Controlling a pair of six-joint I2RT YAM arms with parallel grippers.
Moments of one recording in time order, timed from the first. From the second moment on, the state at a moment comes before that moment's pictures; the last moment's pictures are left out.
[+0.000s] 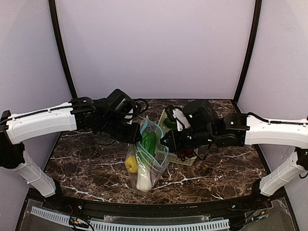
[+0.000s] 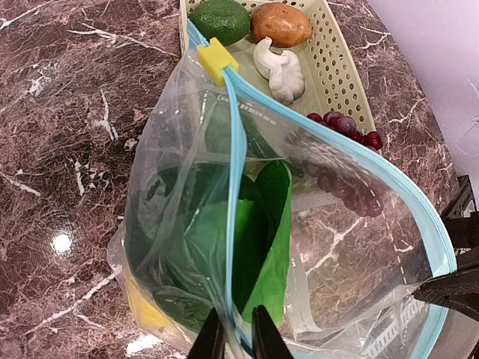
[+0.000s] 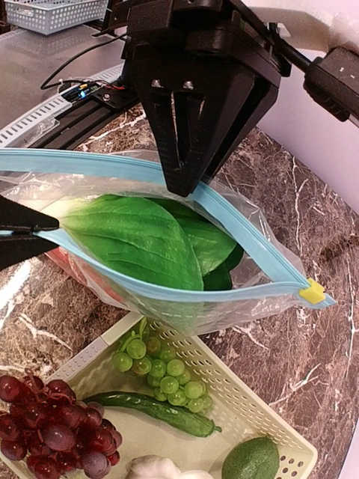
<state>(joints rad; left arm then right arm) -1.00 1.51 1.36 -0.77 -0.10 -0.63 1.13 1.39 1.14 -0.38 0.05 0.60</state>
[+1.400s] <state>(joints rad) -0.96 1.26 1.26 -0.61 -0.07 -0.65 1.14 1.39 1.12 -0.30 -0.05 0.63</state>
